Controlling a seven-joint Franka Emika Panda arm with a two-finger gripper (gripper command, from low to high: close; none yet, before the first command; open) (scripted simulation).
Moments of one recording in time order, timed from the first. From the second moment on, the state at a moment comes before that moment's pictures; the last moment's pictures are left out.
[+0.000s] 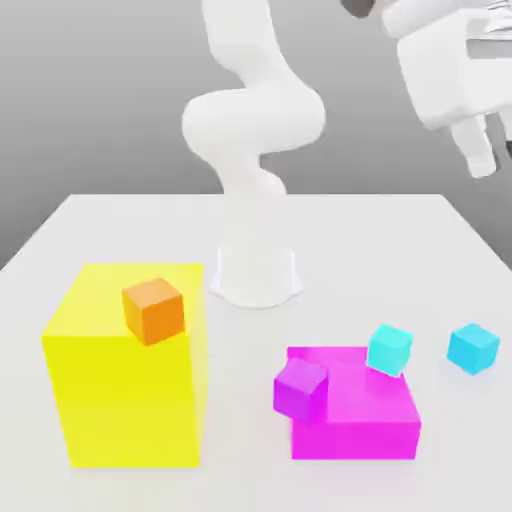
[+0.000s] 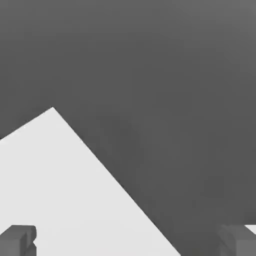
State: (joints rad) arm 0.53 -0.35 -0.04 -2.48 0.22 2.52 0.11
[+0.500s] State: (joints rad) arm 0.78 -0.04 0.10 -2.61 0.21 2.69 -0.26
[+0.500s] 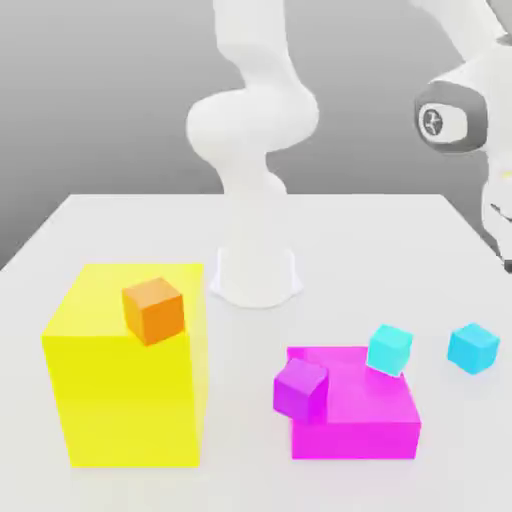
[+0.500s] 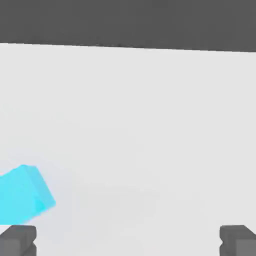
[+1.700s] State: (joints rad) arm 0.80 0.05 0.06 -2.69 0.05 2.73 -0.38
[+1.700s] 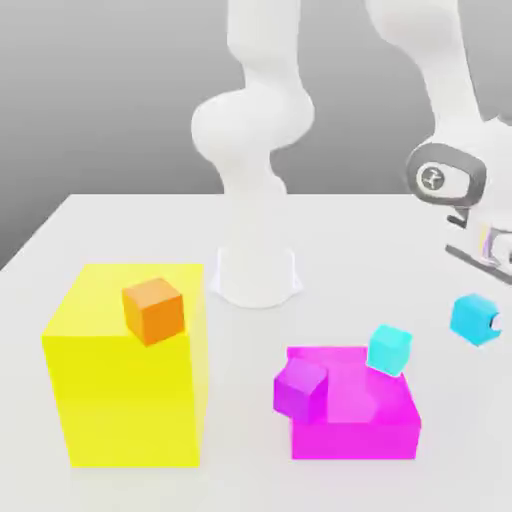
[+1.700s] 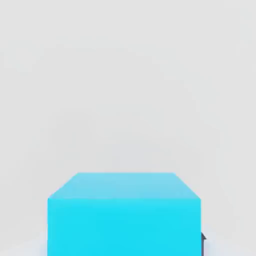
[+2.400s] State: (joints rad) arm 0.41 -0.24 -0.19 -2.69 -0.05 2.45 -0.42
